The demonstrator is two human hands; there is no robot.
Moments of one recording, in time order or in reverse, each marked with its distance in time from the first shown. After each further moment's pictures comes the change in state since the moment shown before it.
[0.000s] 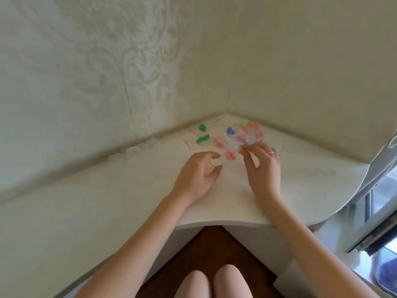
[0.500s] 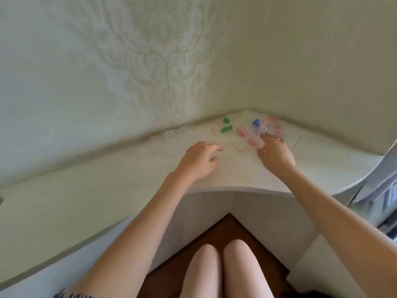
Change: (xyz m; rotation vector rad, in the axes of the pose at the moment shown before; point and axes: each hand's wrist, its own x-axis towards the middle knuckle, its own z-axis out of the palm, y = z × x) left_hand -0.049 0.021 -0.068 0.330 -0.129 -0.007; right_hand 0.008 -0.004 -0.010 -0.360 -0.440 0.007
